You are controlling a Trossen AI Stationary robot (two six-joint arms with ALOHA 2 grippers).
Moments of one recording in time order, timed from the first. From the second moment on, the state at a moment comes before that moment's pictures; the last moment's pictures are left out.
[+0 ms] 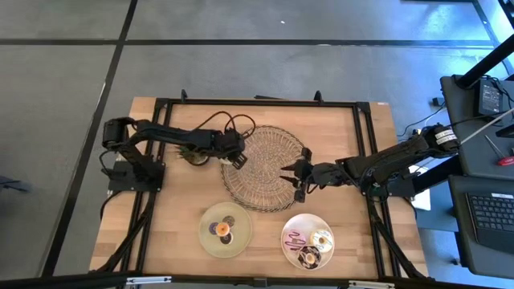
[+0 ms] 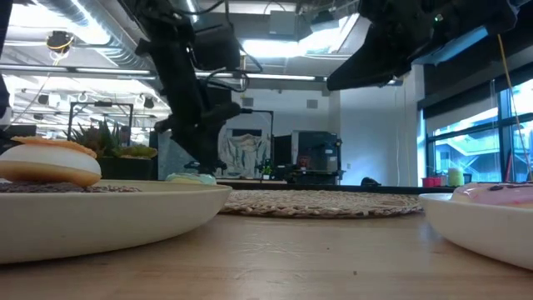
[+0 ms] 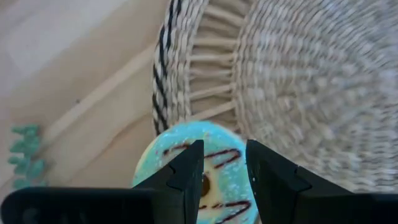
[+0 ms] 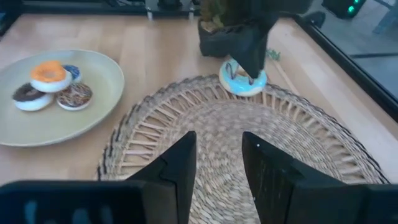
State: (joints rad) left arm 0.18 1.63 0.95 -0.46 -0.32 -0.65; right arm 0.25 1.31 0.66 0.16 0.43 0.12
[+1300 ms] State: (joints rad) left arm 0.16 1.72 1.00 -0.48 -0.27 -0.63; right arm 0.23 1.31 0.66 0.09 0.43 0.15
